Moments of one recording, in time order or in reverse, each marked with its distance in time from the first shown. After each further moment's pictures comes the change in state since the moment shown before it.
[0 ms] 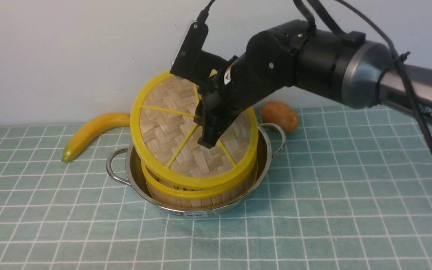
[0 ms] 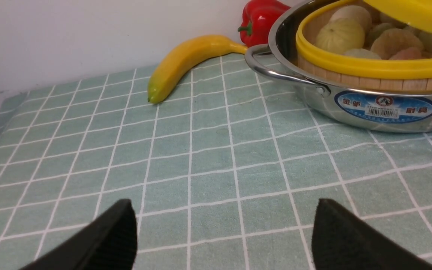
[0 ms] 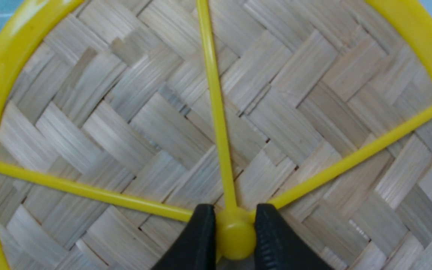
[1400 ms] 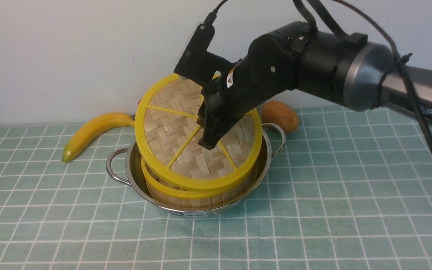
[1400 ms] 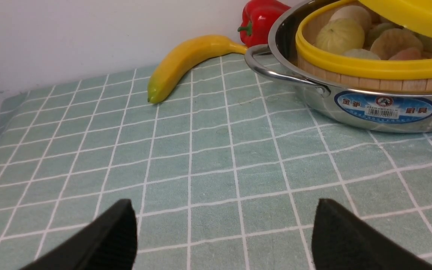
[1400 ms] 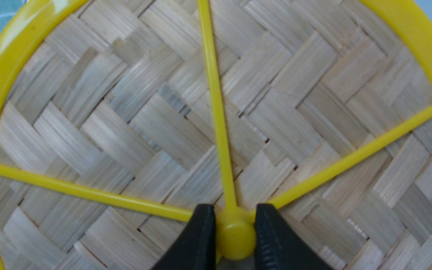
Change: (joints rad) right arm 0.000 0.029 0.023 -0.008 -0.059 0.024; left arm 0.000 0.000 0.000 0.000 0.000 0.000
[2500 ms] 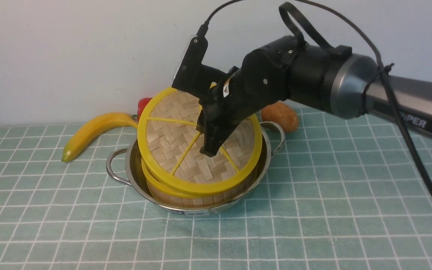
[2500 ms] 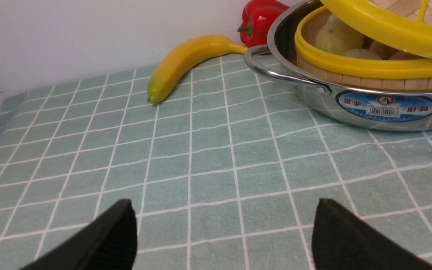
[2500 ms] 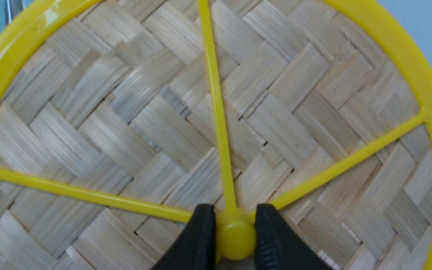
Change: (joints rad) right arm 0.000 0.042 0.001 -0.019 -0.036 -0.069; left arm 0.000 0.000 0.000 0.000 0.000 0.000
